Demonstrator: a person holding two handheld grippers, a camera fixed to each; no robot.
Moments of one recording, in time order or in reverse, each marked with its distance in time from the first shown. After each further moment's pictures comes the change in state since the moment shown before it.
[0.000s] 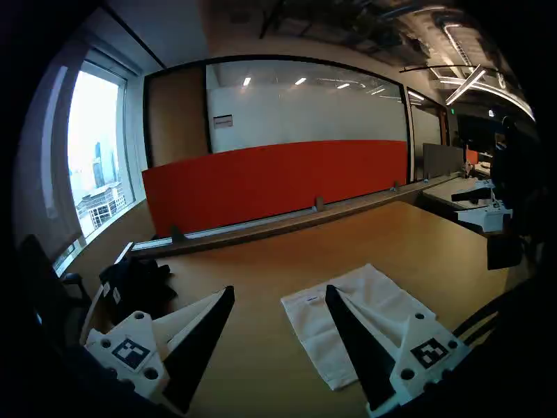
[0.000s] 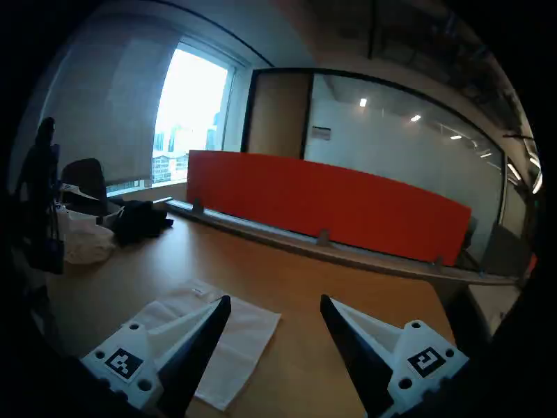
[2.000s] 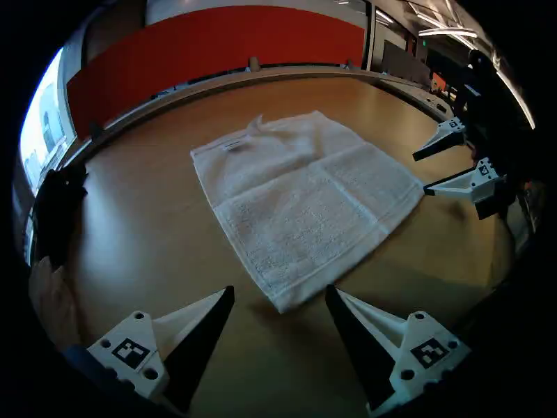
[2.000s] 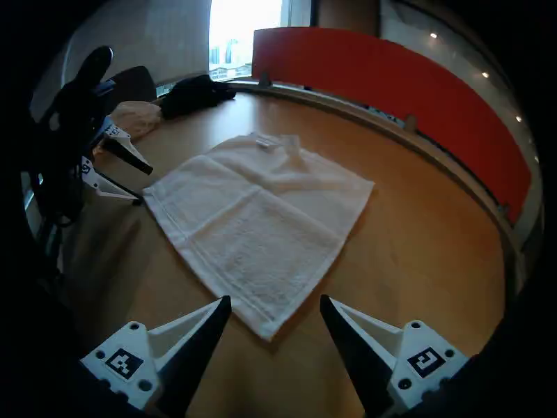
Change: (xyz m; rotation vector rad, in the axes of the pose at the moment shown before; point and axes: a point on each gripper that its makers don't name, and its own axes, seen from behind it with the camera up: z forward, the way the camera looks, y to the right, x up) left arm -0.241 0.103 0.041 -0.285 -0.538 0.067; right arm -0.243 -0.082 0.021 0.309 -0.491 -0.106
